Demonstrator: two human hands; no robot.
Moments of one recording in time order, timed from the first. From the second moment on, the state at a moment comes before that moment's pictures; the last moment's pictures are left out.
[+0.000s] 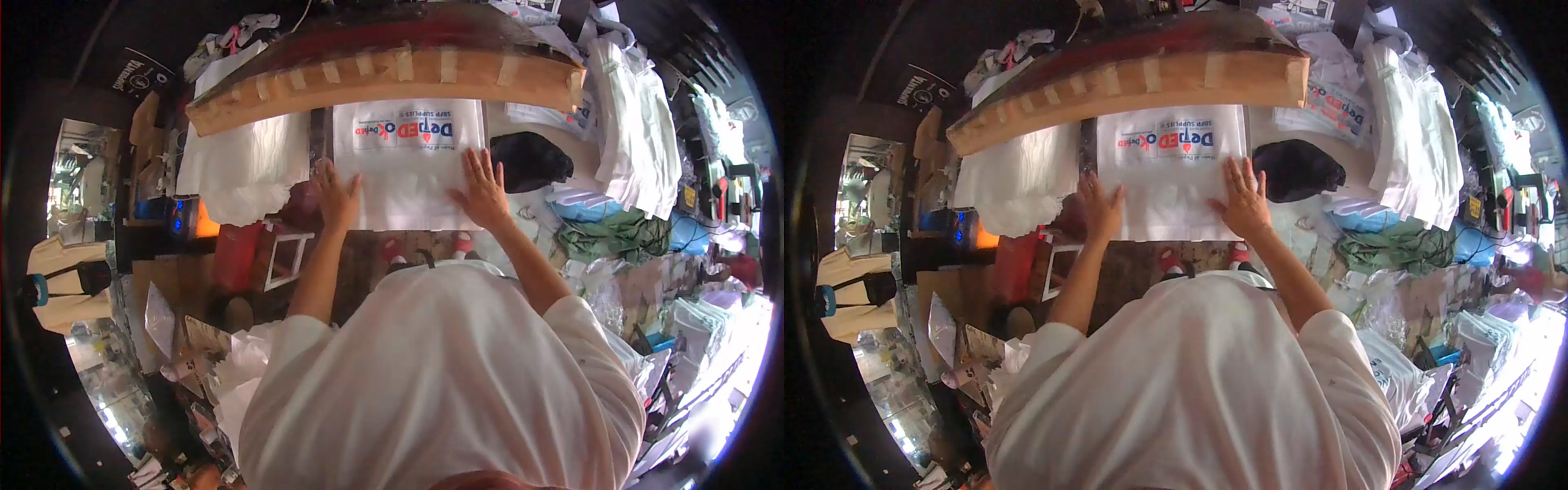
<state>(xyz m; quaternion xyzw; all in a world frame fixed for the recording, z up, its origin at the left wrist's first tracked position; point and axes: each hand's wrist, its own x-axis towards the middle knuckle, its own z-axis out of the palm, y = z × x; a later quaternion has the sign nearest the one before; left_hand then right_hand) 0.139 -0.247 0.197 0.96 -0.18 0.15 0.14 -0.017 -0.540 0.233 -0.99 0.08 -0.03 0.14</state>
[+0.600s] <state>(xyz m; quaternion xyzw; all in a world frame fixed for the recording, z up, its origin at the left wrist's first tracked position) 0.113 -0.196 0.240 0.83 0.01 -0.07 0.55 0.007 -0.585 0.239 -0.82 0.33 -0.04 0.47</state>
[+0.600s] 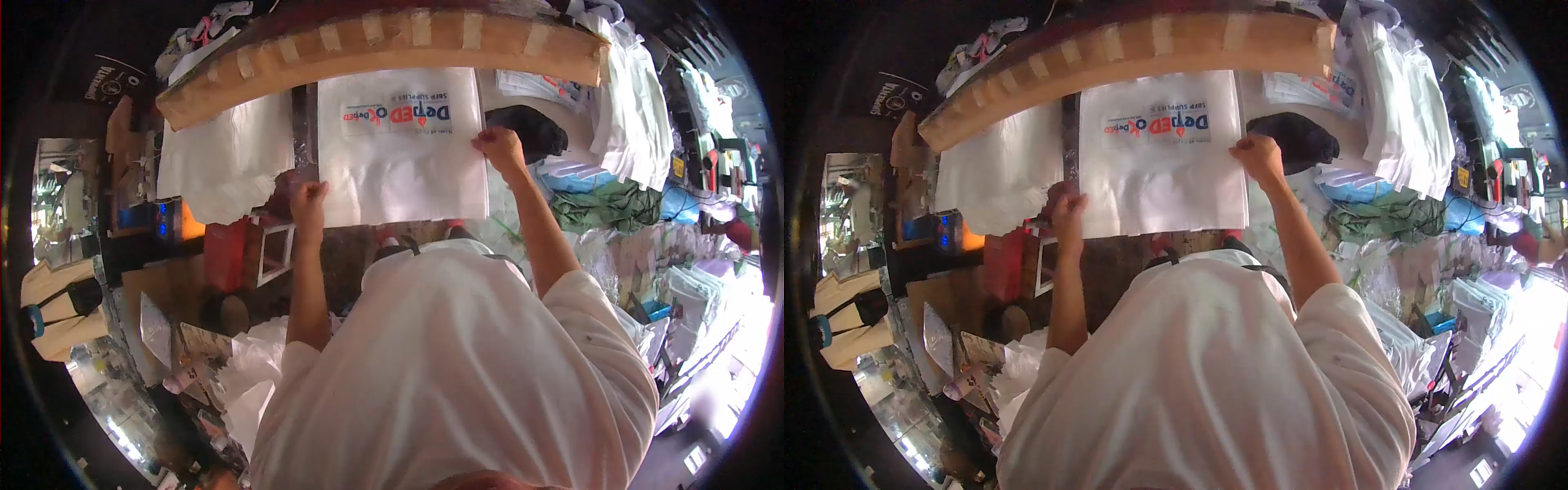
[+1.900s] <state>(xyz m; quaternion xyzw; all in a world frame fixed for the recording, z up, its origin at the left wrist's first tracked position) -0.007 -0.132 0.131 0.51 0.10 -0.44 0.73 -0.008 -0.566 0.196 -0.92 0.26 -0.15 0.24</state>
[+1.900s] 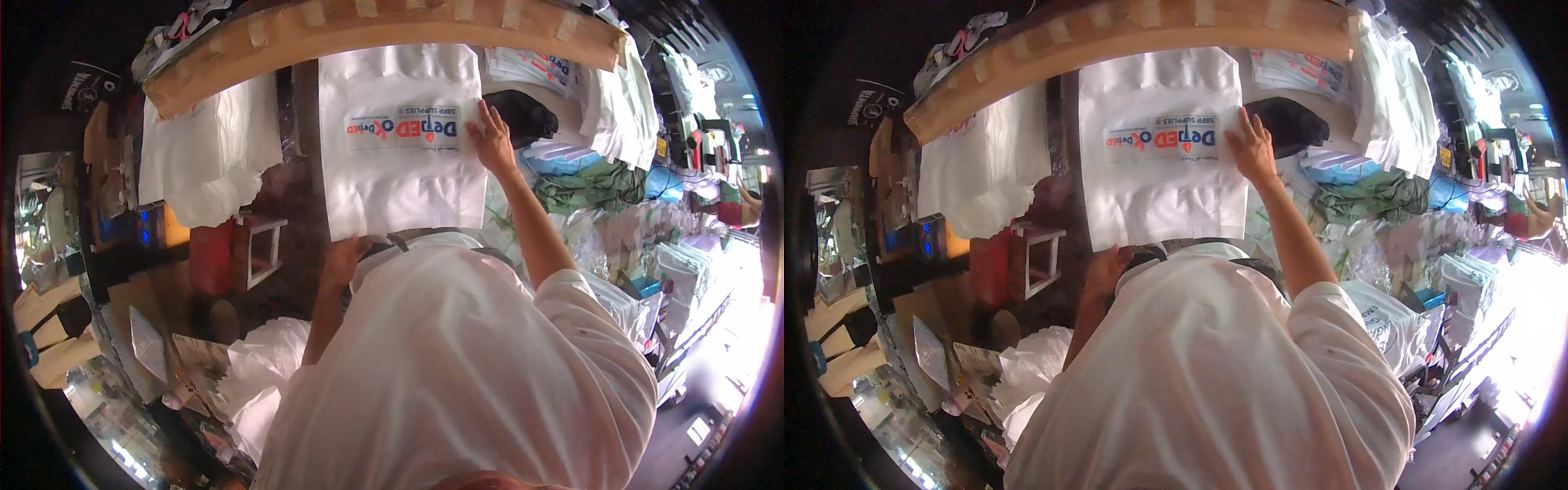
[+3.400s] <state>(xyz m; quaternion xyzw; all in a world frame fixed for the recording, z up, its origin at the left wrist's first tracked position) 0.027 0.091 0.446 0.53 0.11 0.39 0.74 0.123 -0.292 0.338 -0.52 -0.10 0.19 0.82</state>
